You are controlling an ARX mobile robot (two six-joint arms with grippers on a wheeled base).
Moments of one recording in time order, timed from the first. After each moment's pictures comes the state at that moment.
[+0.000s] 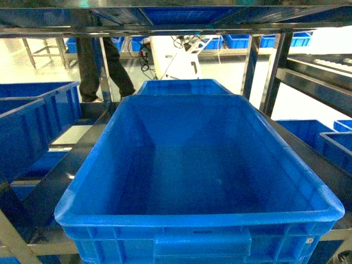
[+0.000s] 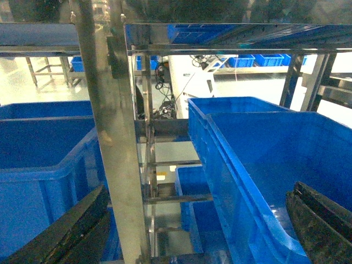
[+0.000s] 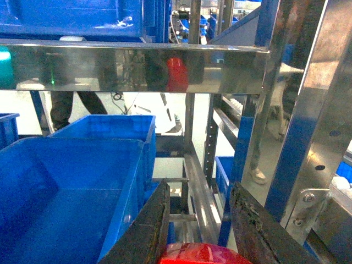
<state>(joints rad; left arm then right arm) 0.00 0.01 0.01 0.00 0.00 0.00 -0.07 0.70 0.19 0.55 -0.09 0.00</state>
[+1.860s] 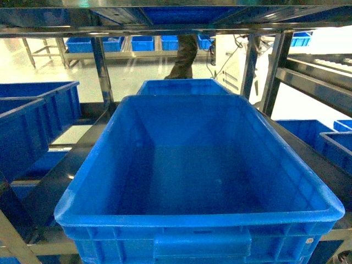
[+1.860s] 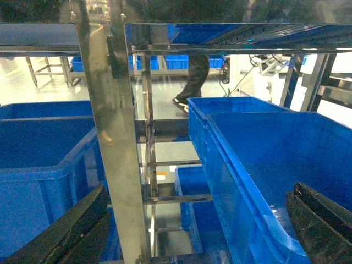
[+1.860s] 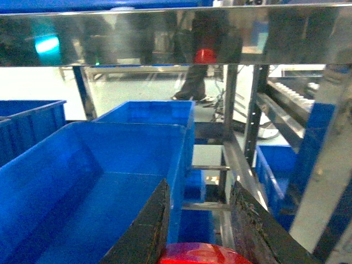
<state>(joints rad) 0.00 0.01 0.01 0.00 0.00 0.00 0.05 0.86 0.19 0.66 -0.13 0.06</state>
